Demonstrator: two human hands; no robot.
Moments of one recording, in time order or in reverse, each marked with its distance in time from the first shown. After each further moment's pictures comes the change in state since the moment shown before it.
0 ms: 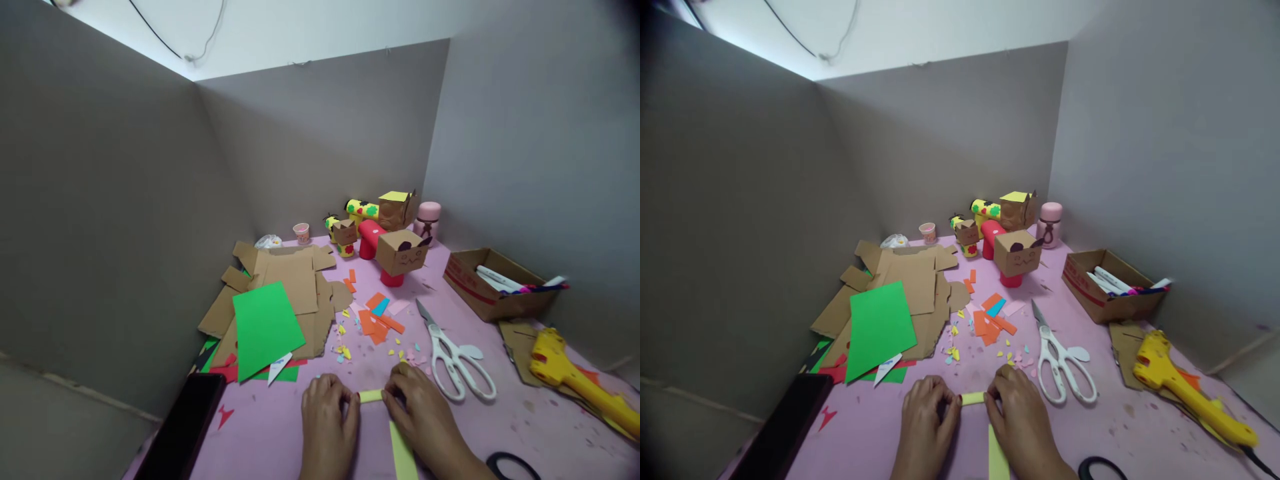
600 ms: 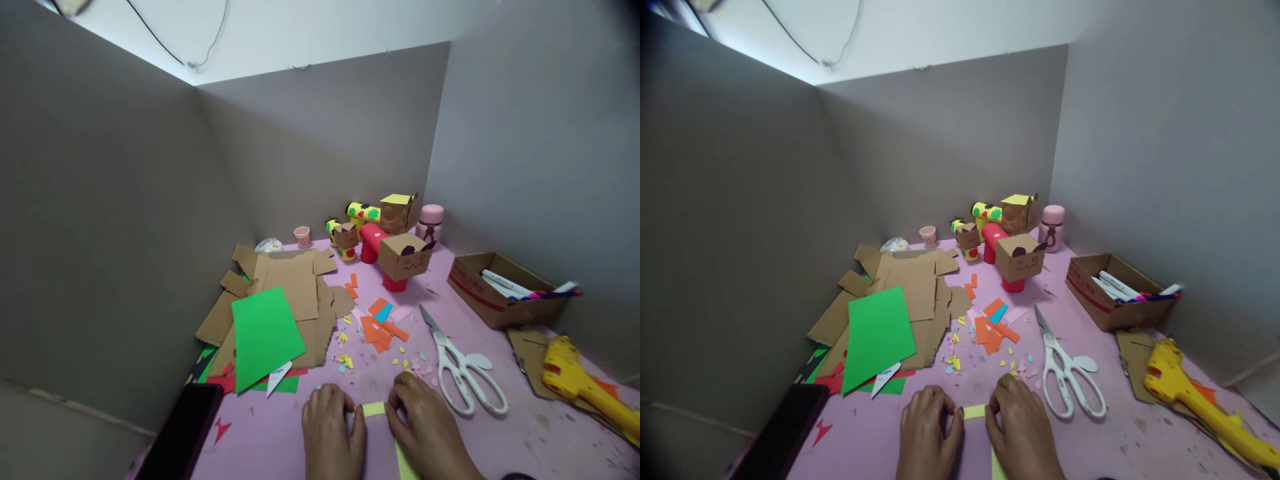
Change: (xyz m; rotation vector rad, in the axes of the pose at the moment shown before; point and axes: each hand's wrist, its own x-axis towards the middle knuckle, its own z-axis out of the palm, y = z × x) left_hand -0.002 -0.005 0.014 0.028 0.085 -0.035; right_hand 0.001 0.014 0.018 -0.110 0.039 -0.055
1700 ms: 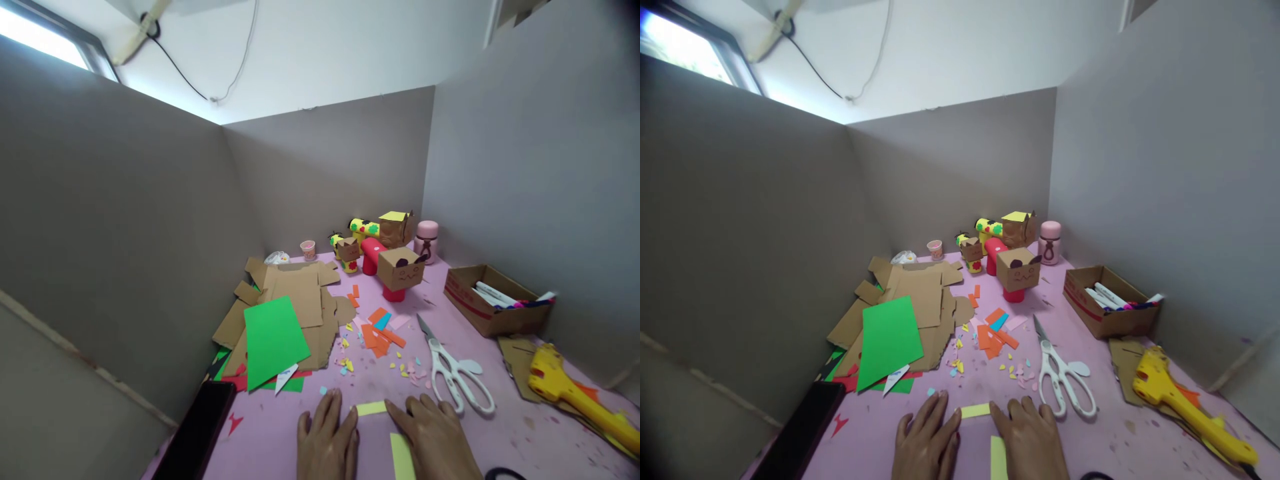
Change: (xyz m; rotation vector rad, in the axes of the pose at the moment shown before) left_hand -0.028 -0.022 -0.008 0.285 0.091 0.333; right_hand -0.025 0.003 -0.015 -0.308 0.035 -0.178
